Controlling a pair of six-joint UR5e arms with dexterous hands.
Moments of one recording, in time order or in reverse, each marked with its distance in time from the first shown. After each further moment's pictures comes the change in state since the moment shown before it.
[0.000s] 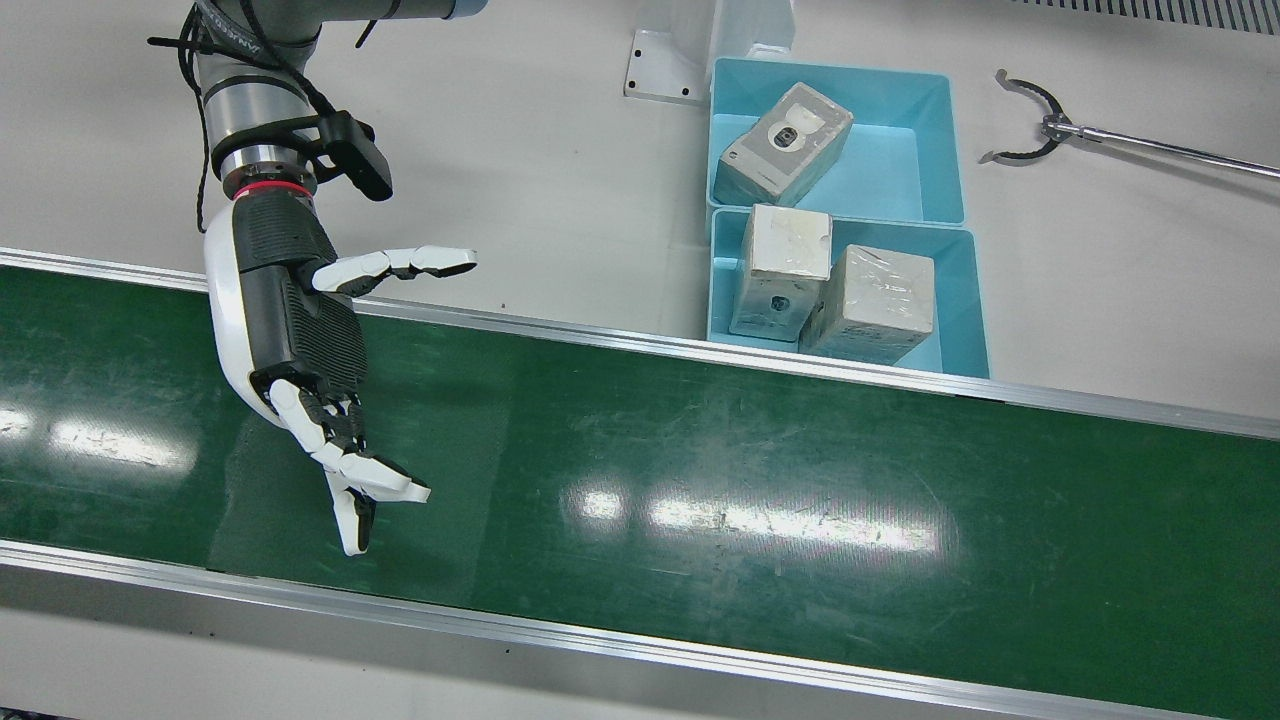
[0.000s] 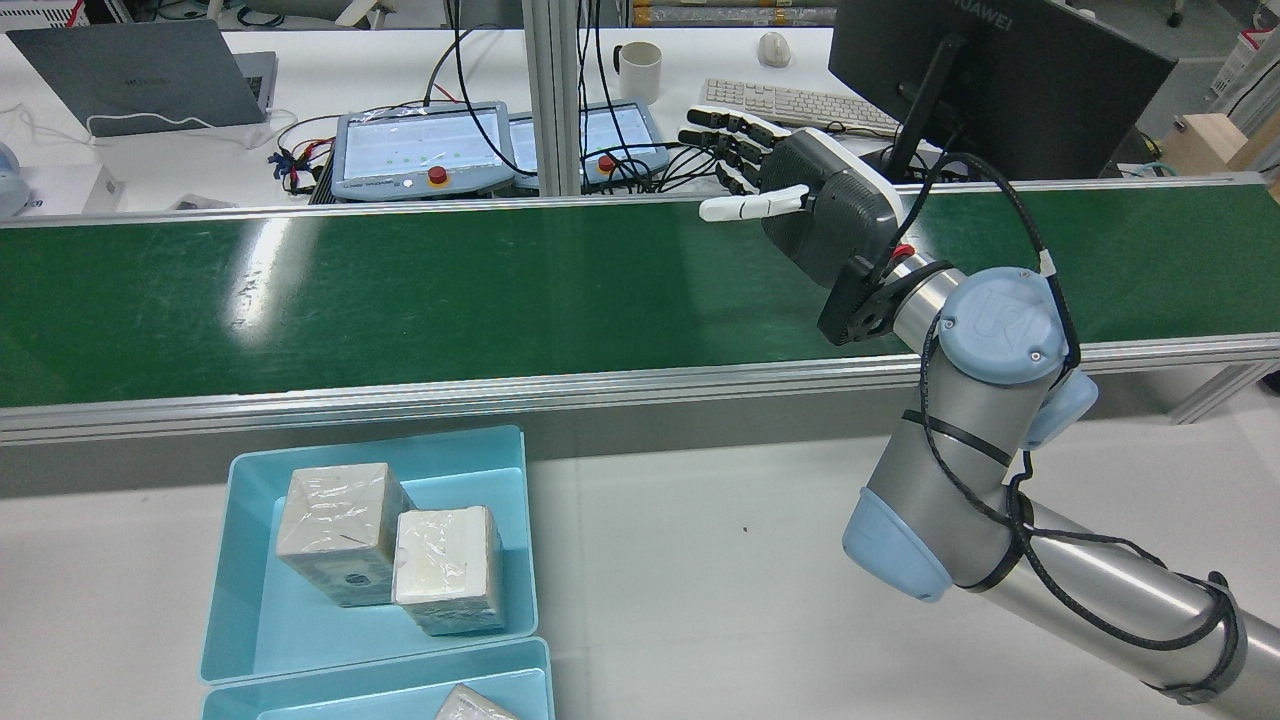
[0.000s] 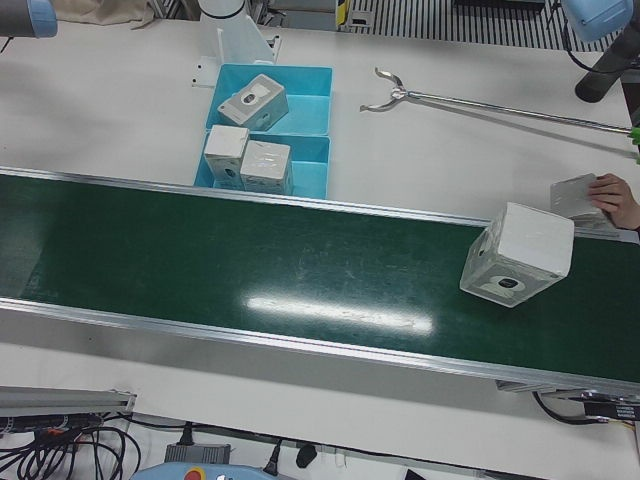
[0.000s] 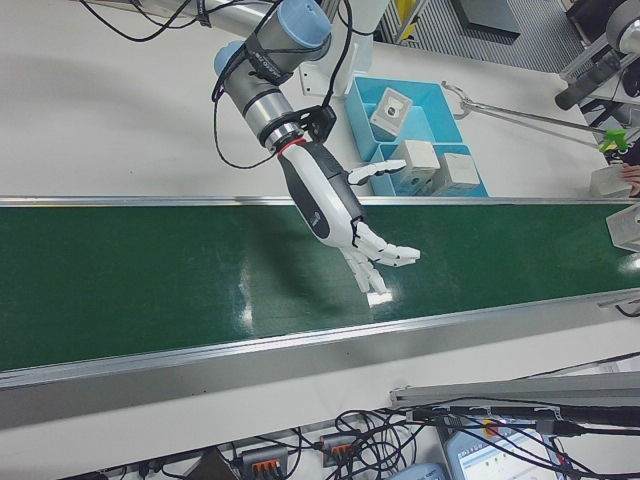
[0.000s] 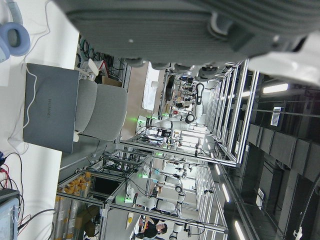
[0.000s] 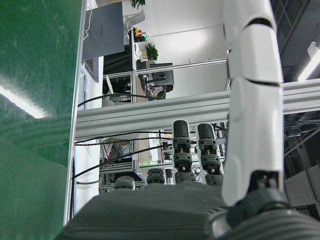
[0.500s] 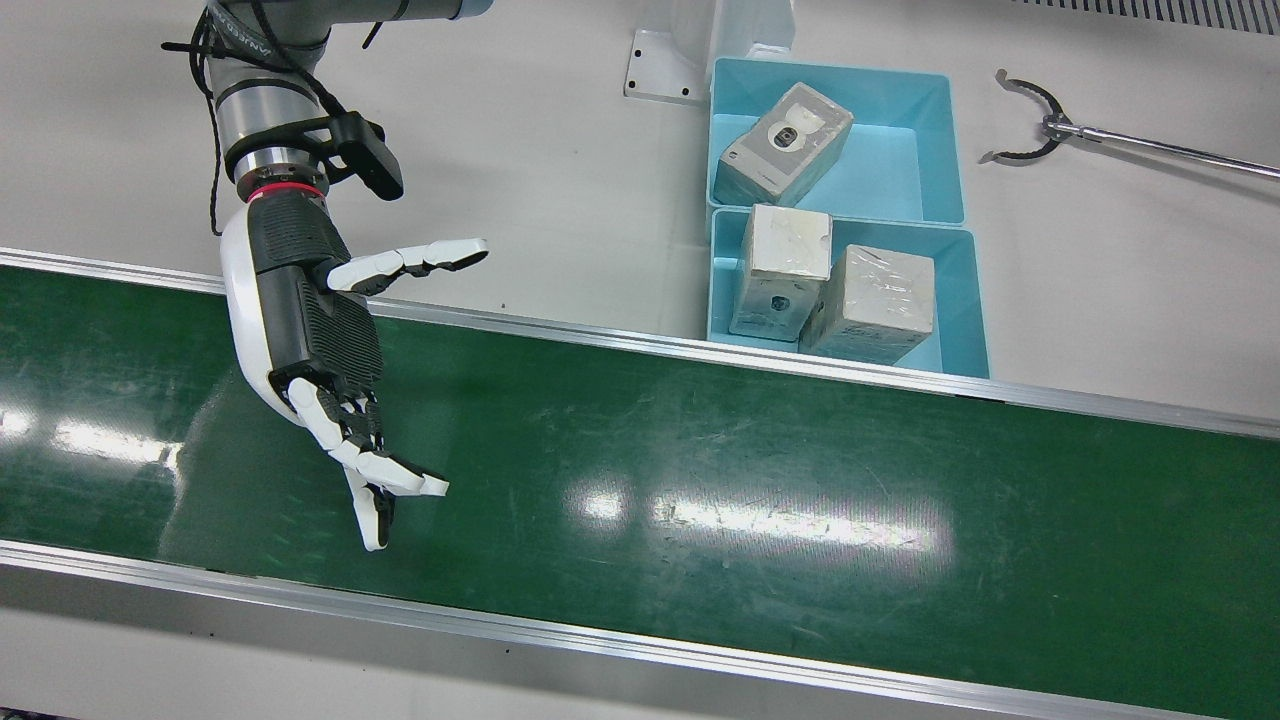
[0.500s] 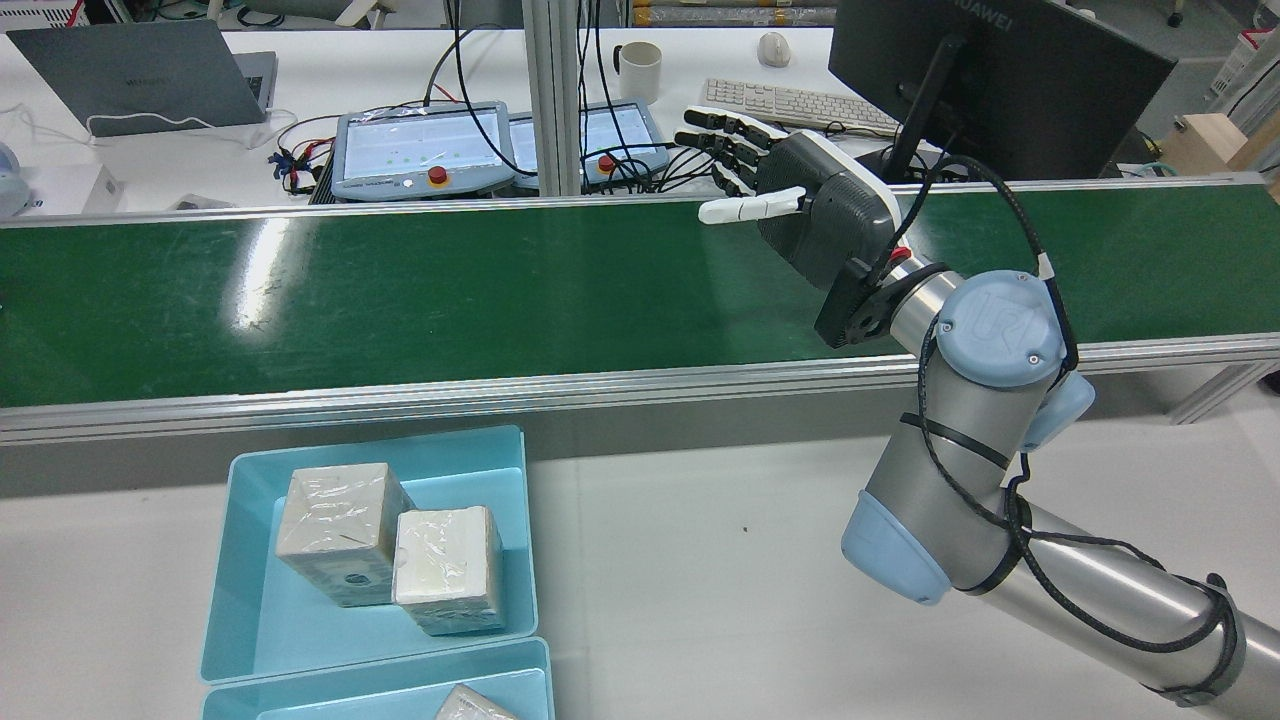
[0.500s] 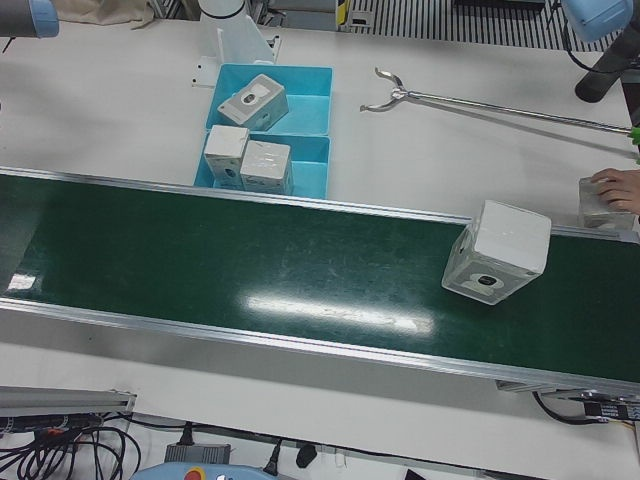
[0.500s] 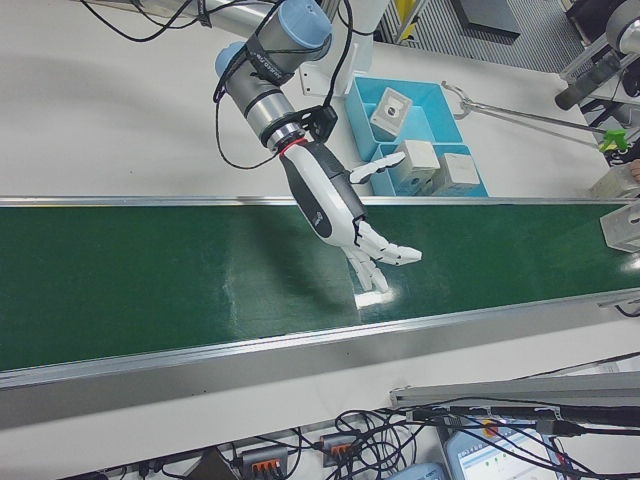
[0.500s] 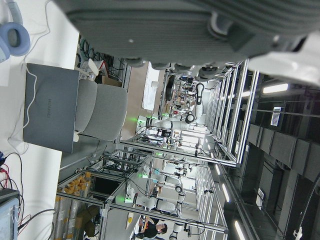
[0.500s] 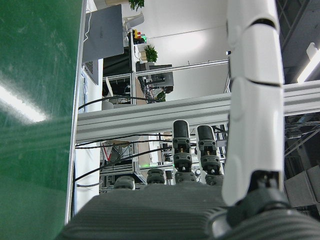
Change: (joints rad) left arm 0.000 0.000 0.000 0.000 0.000 0.000; right arm -0.005 0.000 -0.001 0.008 0.000 0.004
